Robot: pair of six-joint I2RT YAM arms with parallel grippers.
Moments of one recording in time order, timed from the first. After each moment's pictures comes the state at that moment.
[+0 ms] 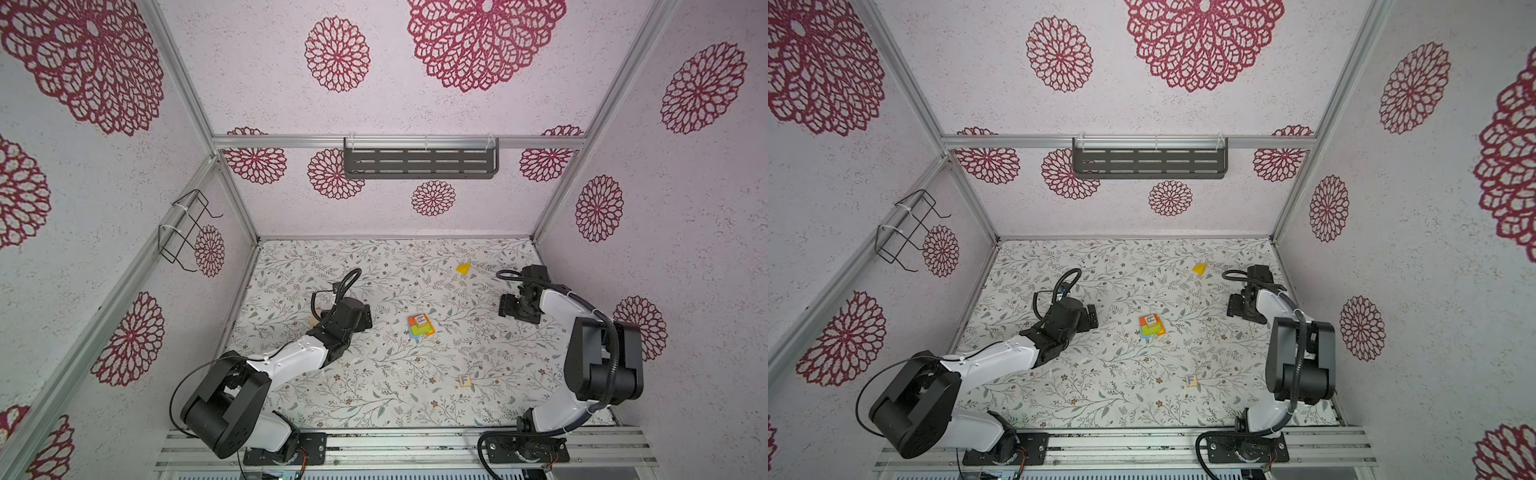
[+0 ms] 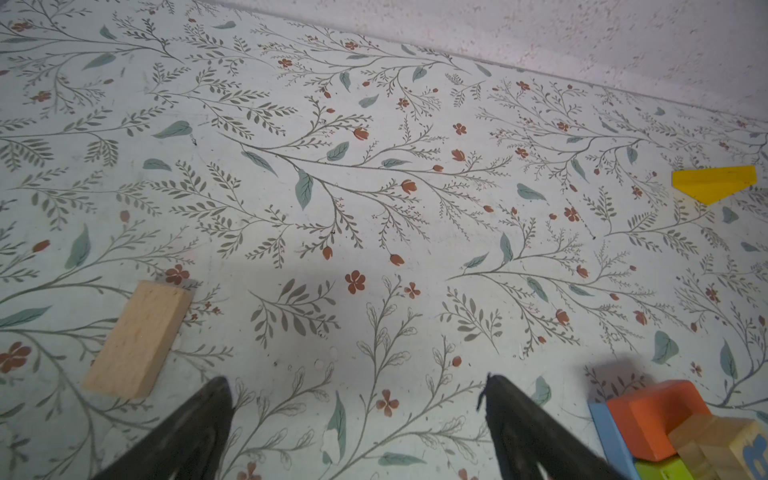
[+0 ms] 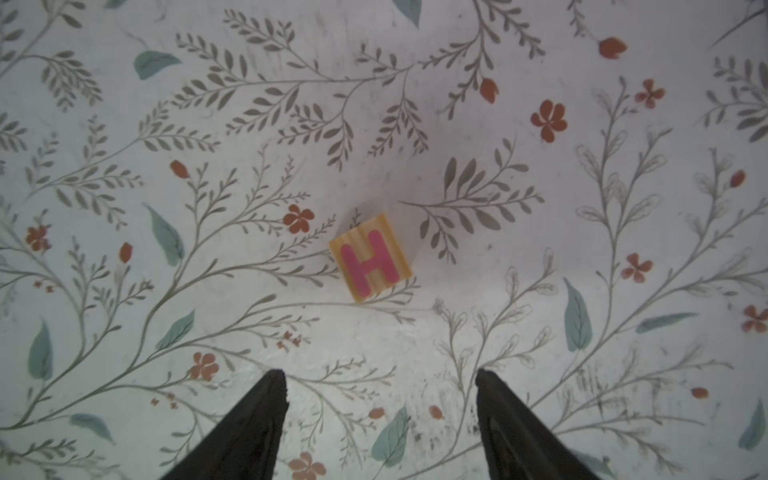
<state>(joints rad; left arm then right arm) -0.59 1.44 0.66 0.10 -0.46 -0.55 -0.10 1.68 1.06 -0.56 0.01 0.13</state>
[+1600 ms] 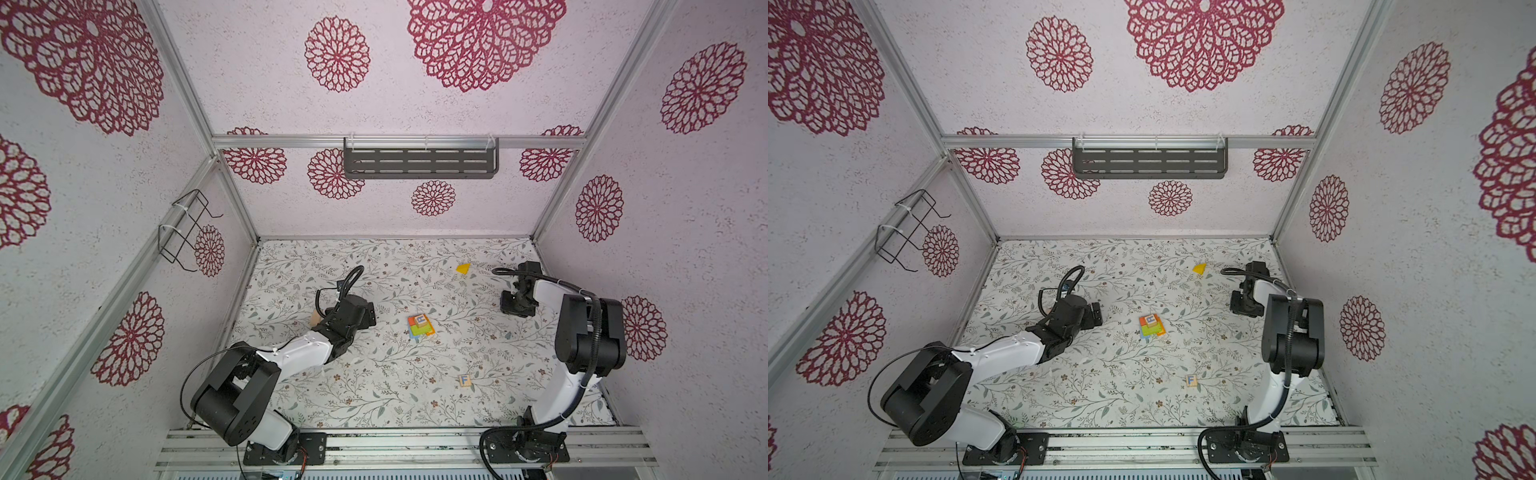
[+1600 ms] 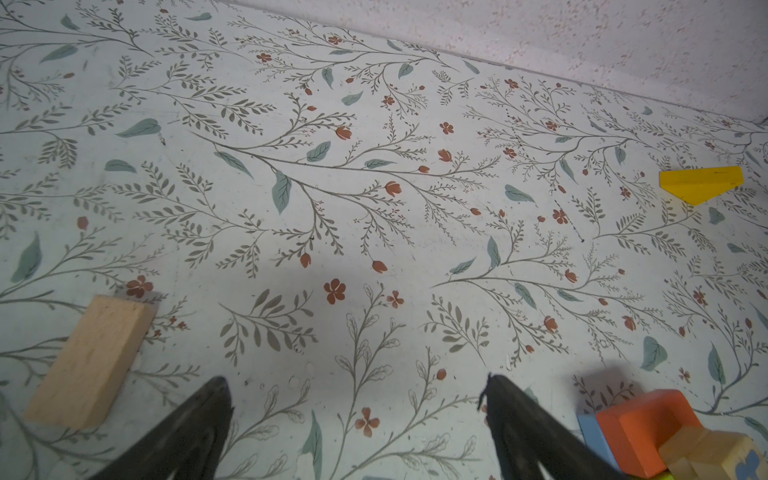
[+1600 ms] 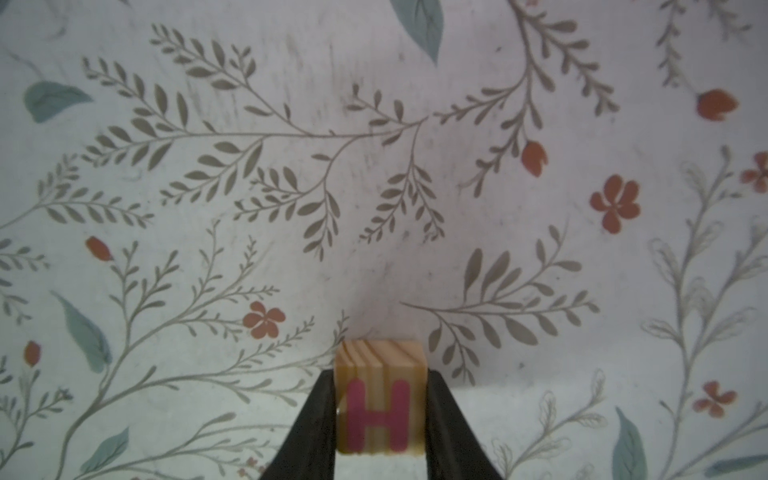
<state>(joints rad) -0.59 1.51 0.70 0.13 -0.43 -0.55 -0.10 1.87 1.19 -0.56 0.00 0.10</state>
